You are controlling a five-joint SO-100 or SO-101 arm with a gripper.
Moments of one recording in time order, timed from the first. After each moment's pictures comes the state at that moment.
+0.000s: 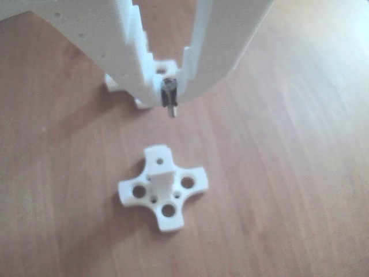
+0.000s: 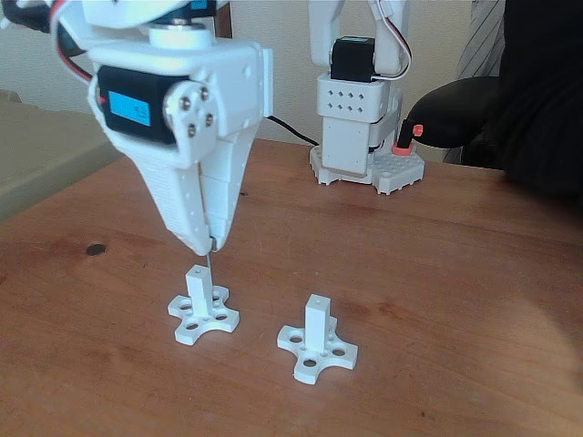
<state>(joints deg) 4.0 82.8 82.5 79.6 -2.0</state>
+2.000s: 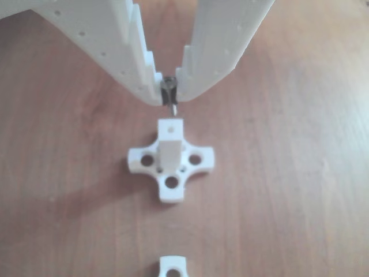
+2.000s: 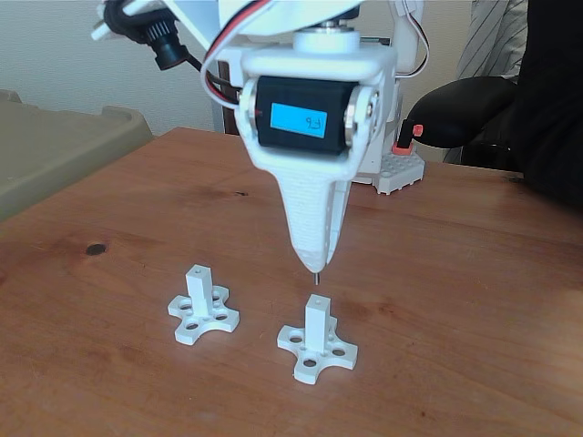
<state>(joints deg) -9.5 87.5 88.6 76.7 2.2</state>
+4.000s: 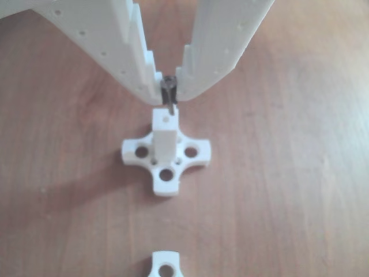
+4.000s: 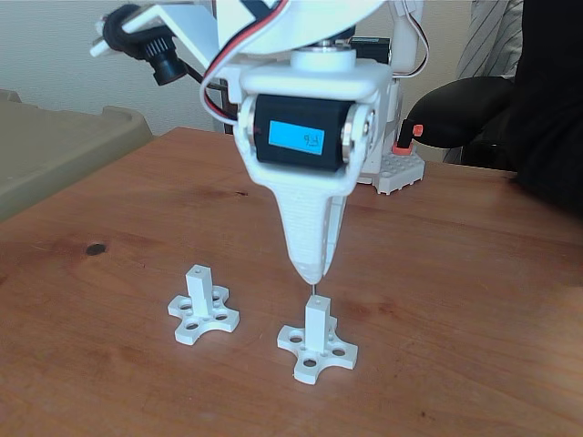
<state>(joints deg) -9.2 87.5 91.1 73.7 1.1</state>
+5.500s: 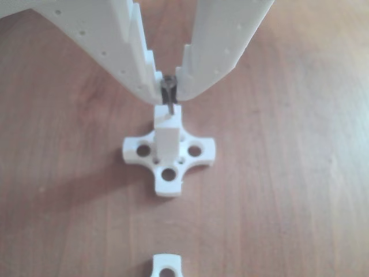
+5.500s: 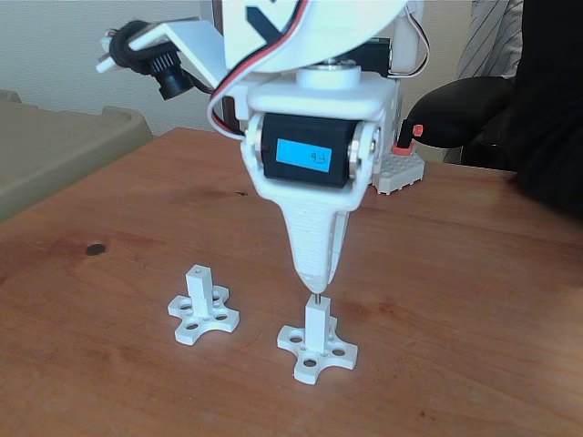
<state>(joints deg) -9.8 86.4 91.9 72.5 1.1</state>
